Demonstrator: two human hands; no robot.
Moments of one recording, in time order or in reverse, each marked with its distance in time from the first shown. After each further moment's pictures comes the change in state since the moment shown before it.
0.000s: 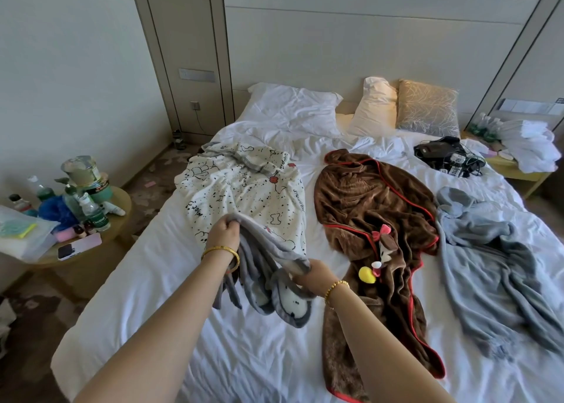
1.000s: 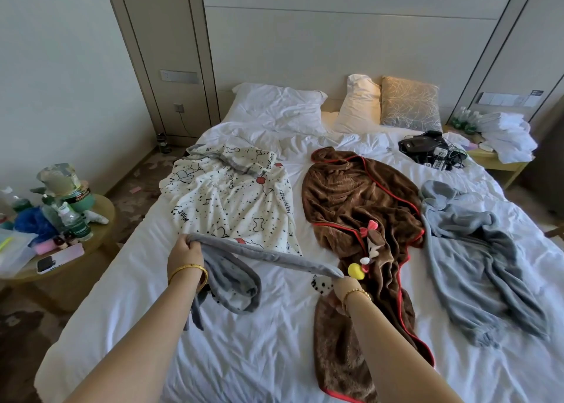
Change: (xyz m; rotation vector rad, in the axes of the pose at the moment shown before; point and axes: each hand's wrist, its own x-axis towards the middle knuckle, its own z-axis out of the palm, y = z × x) left_hand 0.009 -0.041 -0.009 0.093 0.171 -0.159; right_hand -0.017 0.060 -0.029 0.383 0.209 0.451
